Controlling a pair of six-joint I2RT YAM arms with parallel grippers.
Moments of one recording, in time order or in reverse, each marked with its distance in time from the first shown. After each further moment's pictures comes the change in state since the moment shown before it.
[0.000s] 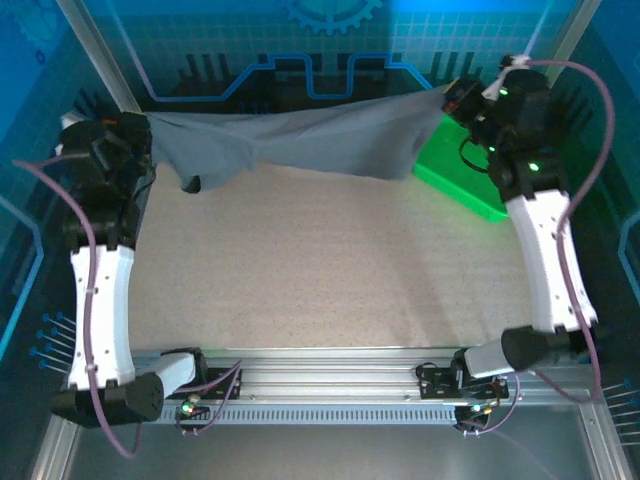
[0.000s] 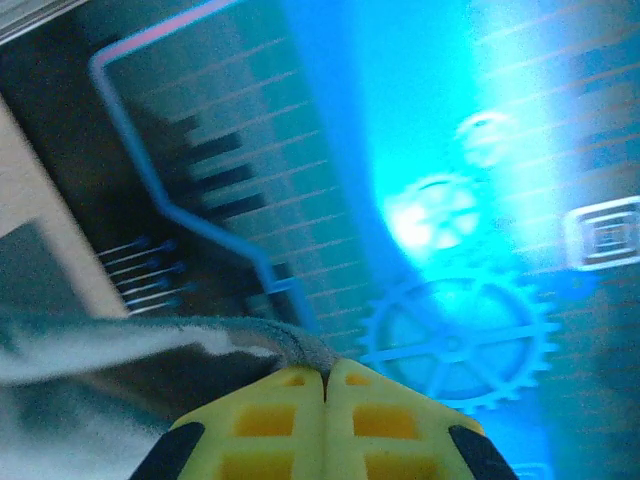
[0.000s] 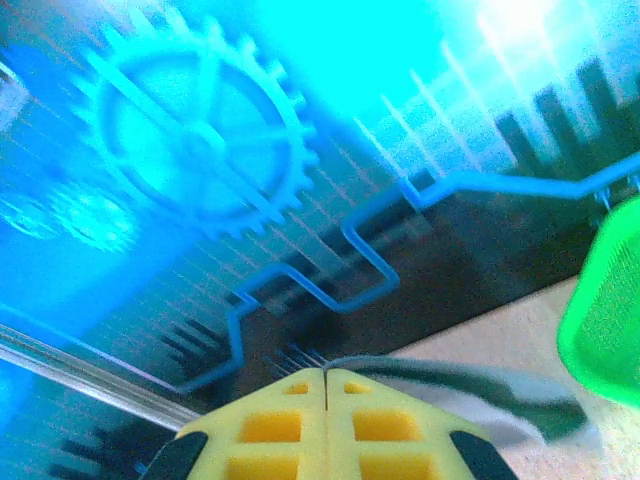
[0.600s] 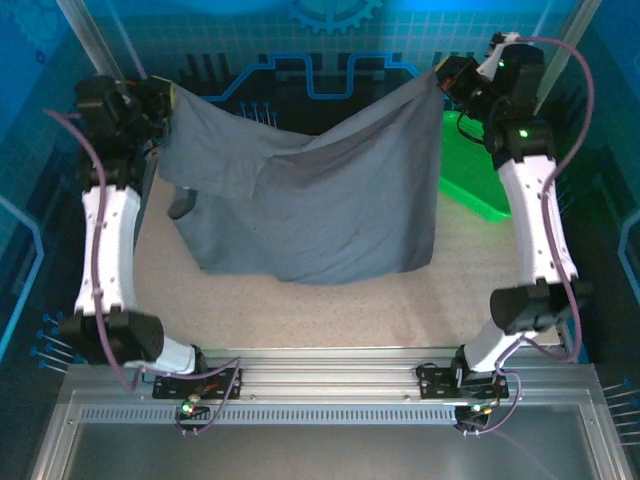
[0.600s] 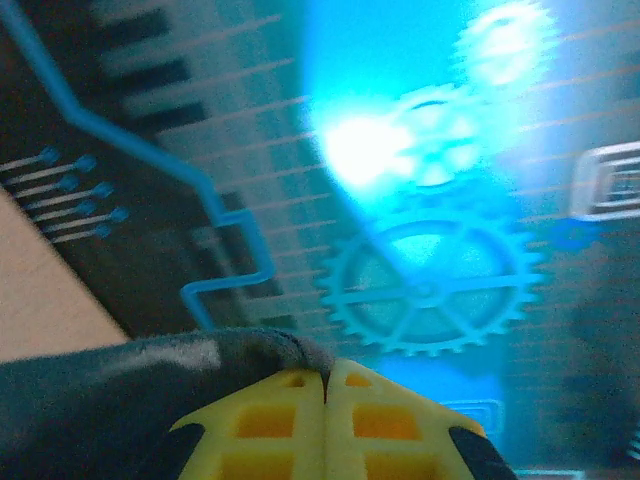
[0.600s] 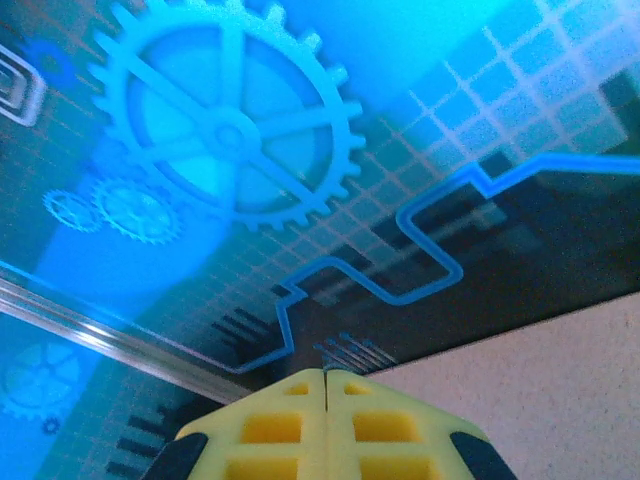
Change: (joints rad) left arm 0.013 0.388 0.216 0.054 0.294 -0.077; right arm -0.063 0.307 0.207 0.058 -0.262 0.061
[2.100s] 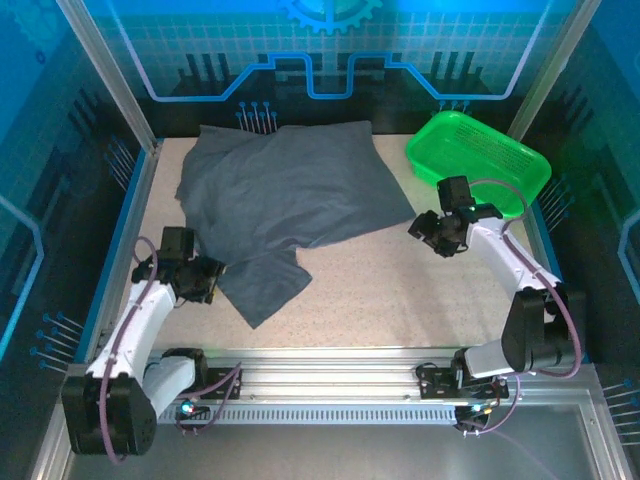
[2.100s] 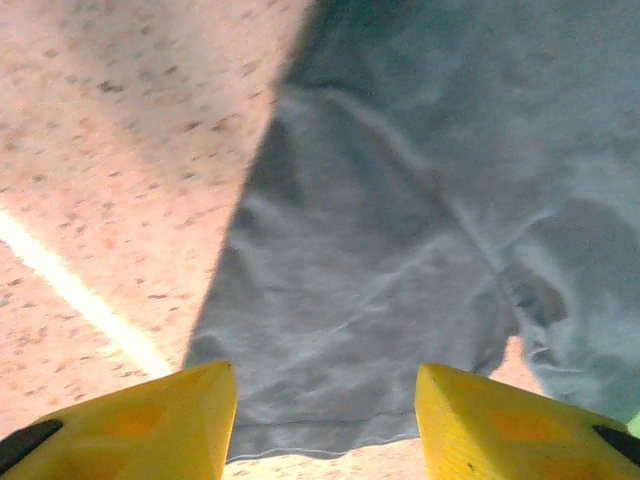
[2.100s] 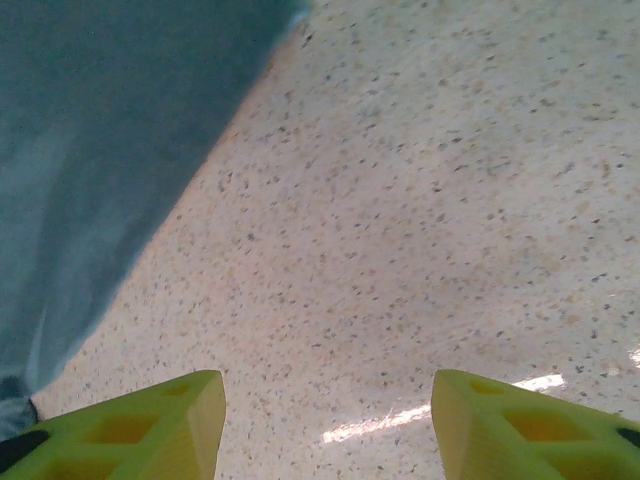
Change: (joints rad) left arm -0.138 -0.535 -1.078 -0.470 -0.110 0.107; right arm 0.078 -0.269 -1.007 -0.246 0.198 -0.056
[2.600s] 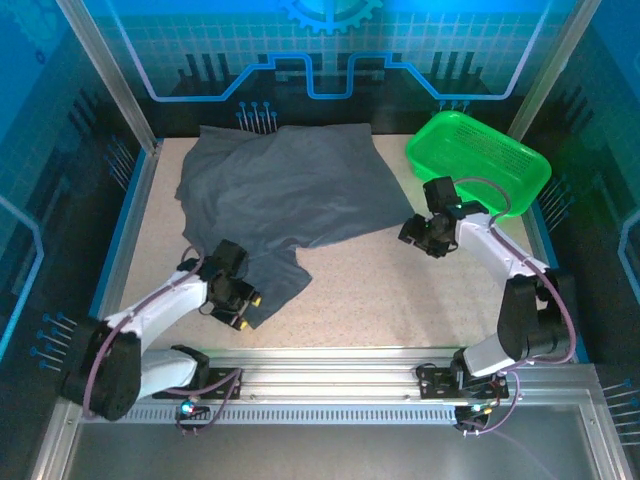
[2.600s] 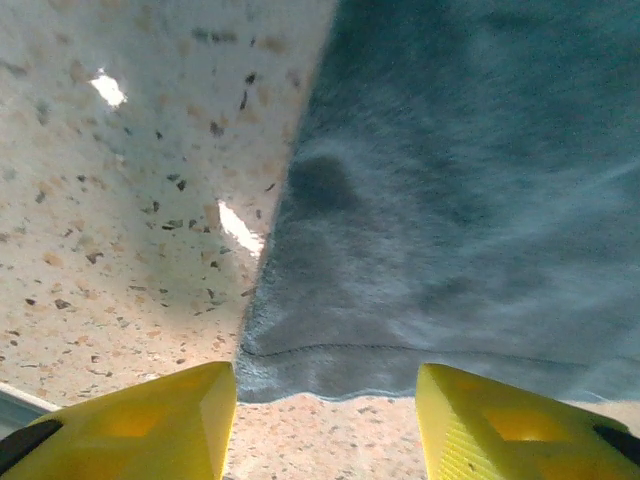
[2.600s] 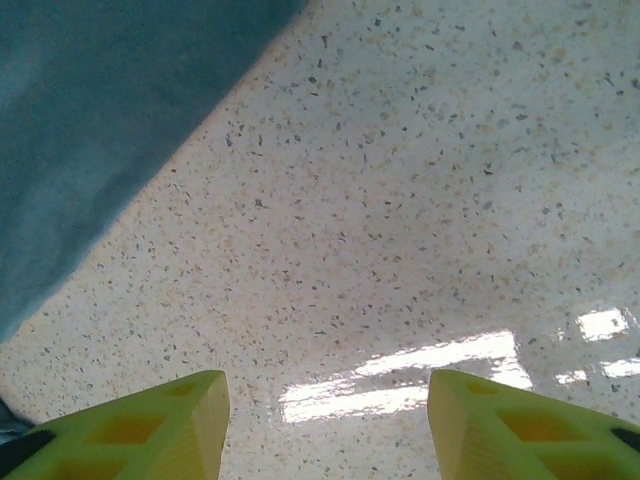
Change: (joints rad) left arm -0.381 0.264 -0.045 0.030 0.032 -0.232; right arm 0.050 0.077 0.023 0.001 -0.005 -0.074
